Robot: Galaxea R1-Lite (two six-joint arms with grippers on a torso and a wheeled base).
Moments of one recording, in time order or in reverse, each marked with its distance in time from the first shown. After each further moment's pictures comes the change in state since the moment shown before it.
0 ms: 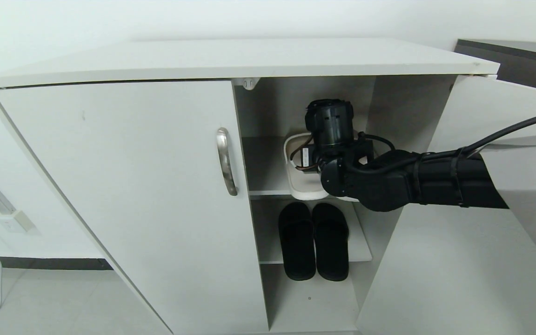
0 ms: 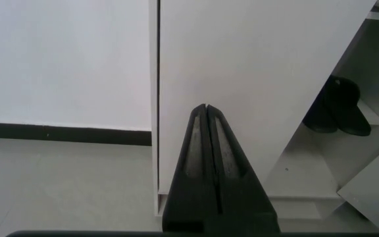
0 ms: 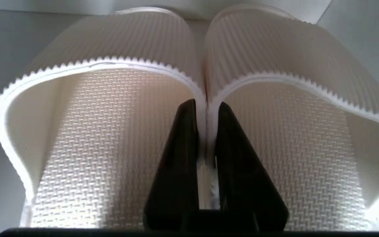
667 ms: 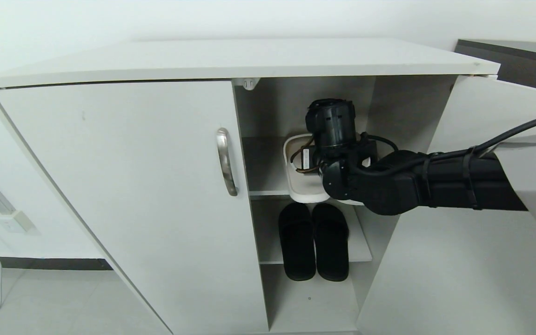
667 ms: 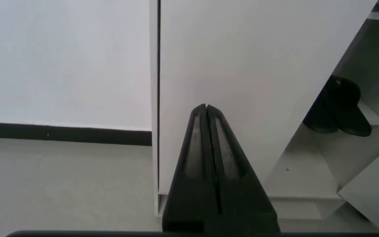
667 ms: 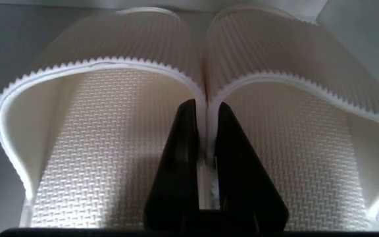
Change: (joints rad) left arm 0.000 0.000 0.000 0.000 0.000 0.001; right arm 0.015 -0.038 0.049 -0.001 -0.011 0.026
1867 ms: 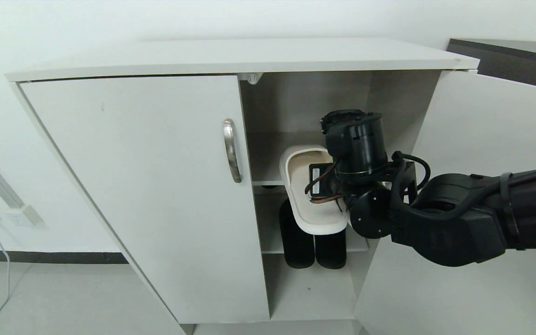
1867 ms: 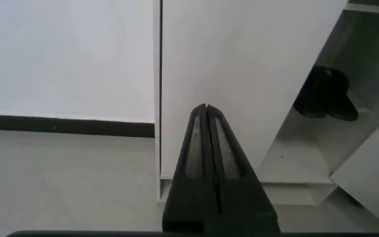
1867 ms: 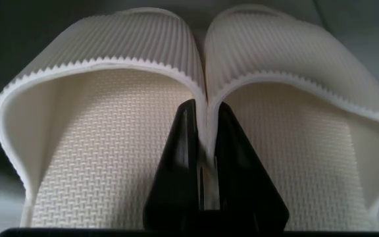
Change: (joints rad) left arm 0.000 0.000 0.000 0.000 0.000 0.001; right arm 0.101 -0.220 0.377 -0.114 -0.012 0.057
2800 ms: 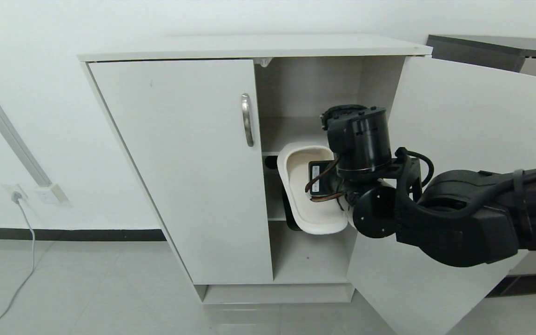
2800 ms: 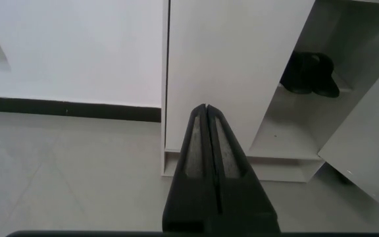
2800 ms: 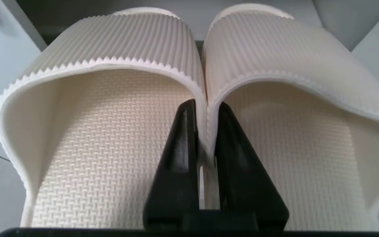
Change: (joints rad) left arm 0.000 0.000 0.000 0.000 0.001 0.000; right arm 0.011 -0.016 -0.006 0.016 -0.001 0.007
